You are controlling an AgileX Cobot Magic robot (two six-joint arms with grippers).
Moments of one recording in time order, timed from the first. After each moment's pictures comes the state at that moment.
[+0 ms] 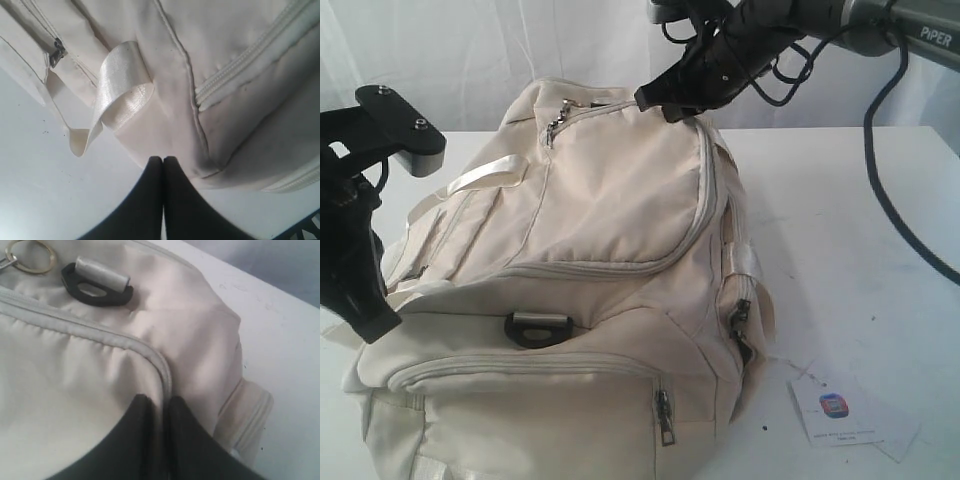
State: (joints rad) left arm -0.62 1.26 -1.10 0.13 1.23 0.18; right arm 0.49 2.12 -1.94 0.23 0.76 -0.30
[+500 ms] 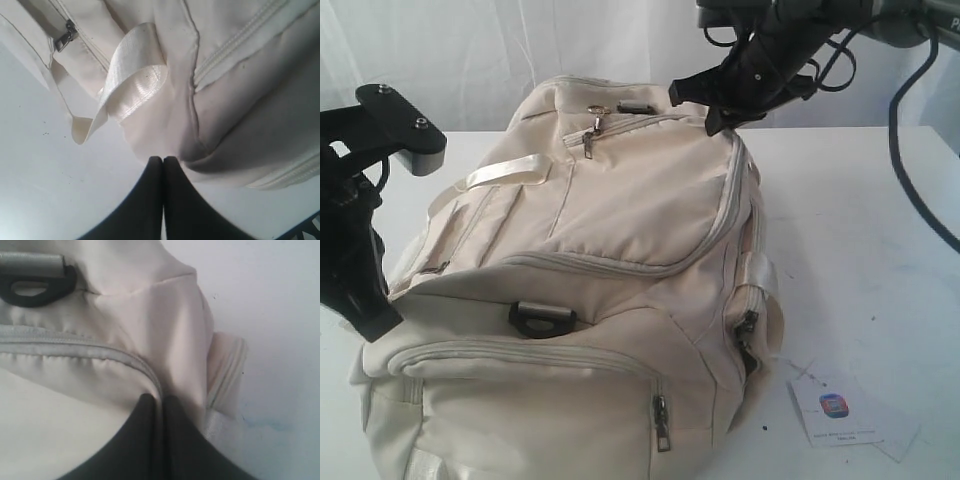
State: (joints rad) left arm -0.62 1.26 -1.10 0.13 1.22 0.18; right arm 0.41 2.11 -1.94 0.17 0.92 -0.07
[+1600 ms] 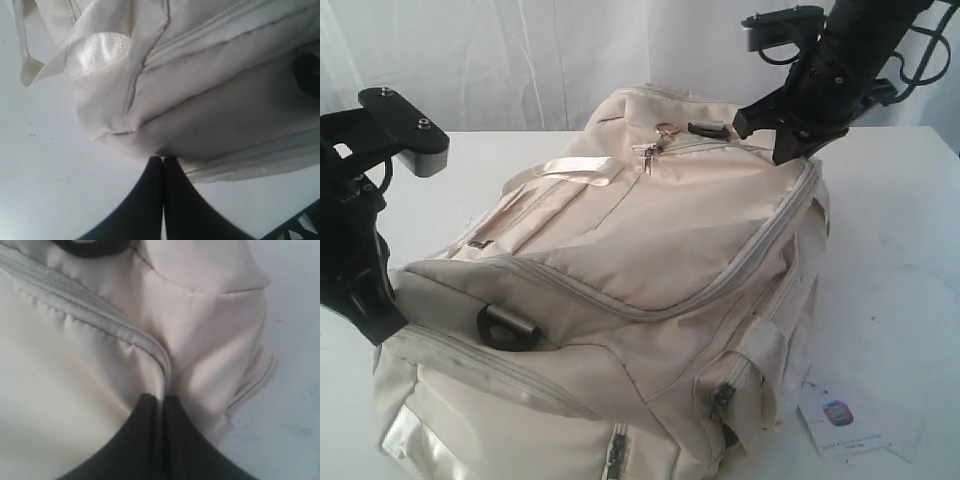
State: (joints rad) left arm -0.62 1.26 -1.10 0.09 1.22 0.18; right arm 0.37 1.90 -1.74 0.08 1.17 -0.19
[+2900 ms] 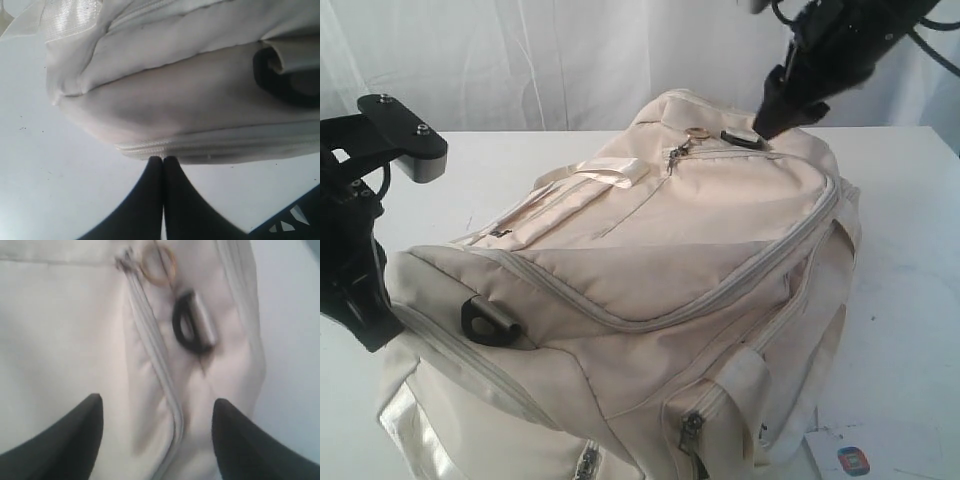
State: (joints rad) left arm -0.62 1.26 -1.10 0.07 1.25 0.18; right arm 0.37 1.73 -1.67 0.23 1.09 -0.79
